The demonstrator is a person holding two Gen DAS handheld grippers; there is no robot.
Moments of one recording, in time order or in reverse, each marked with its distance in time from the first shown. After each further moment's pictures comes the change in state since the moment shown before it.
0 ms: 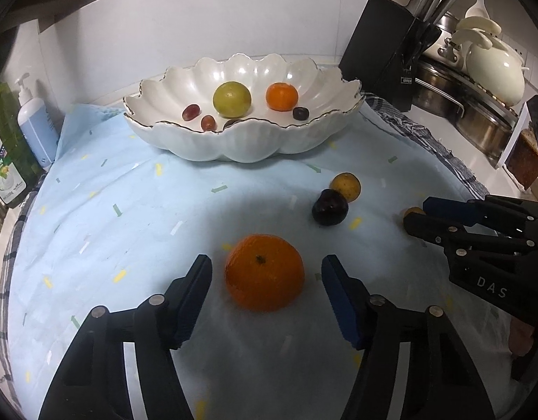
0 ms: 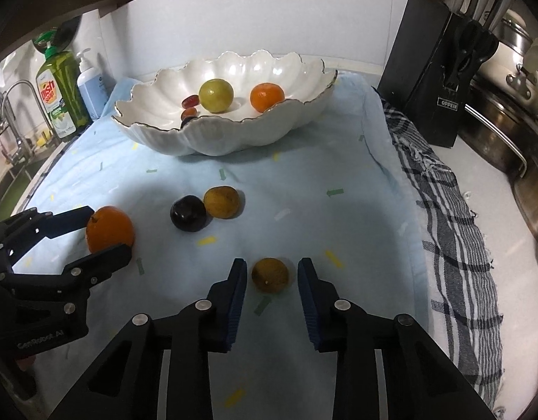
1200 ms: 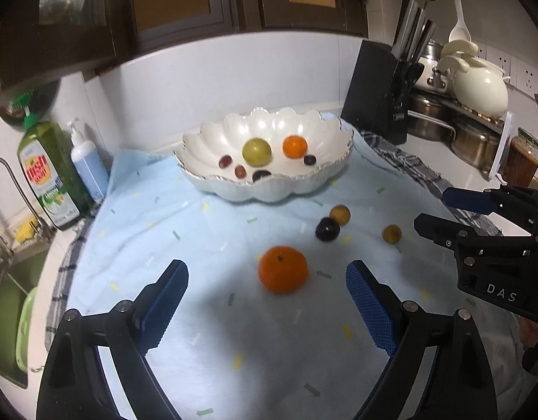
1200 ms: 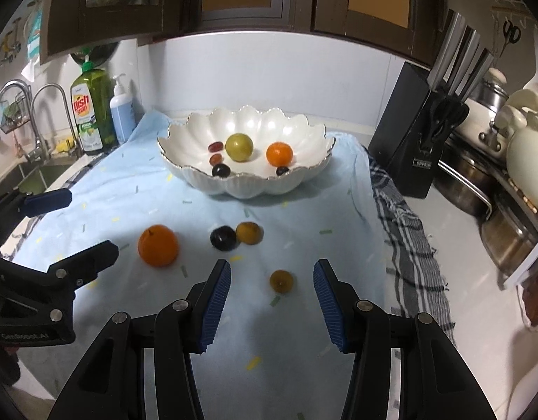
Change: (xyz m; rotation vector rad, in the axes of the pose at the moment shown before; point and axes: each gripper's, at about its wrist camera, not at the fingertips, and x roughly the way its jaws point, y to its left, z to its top) left arm -0.081 -0.007 -0.013 0.032 -0.153 0.108; right arm -0.077 0.023 -0.010 -0.086 -0.177 -0.046
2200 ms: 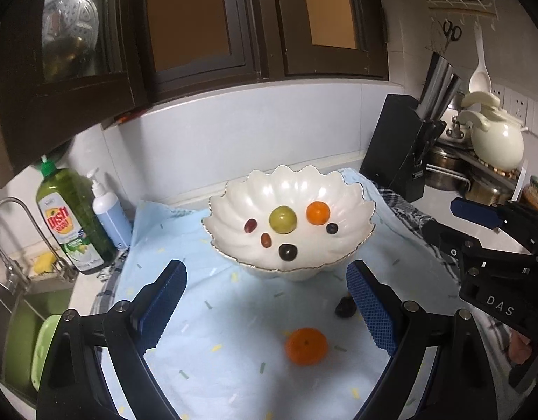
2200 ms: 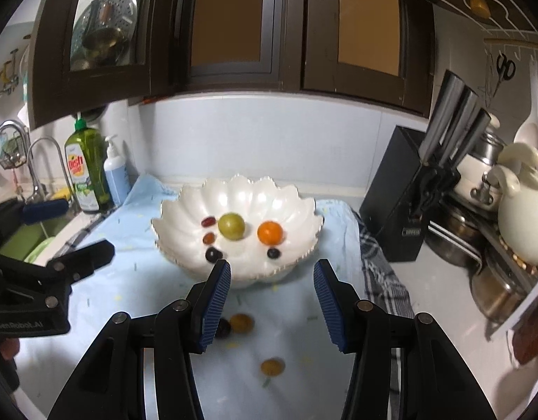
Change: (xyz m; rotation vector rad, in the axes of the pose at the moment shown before) left arm -0.028 0.022 0.076 -0.020 -0.112 0.071; right arm -0.020 -0.011 0.070 0.028 -0.166 -0.012
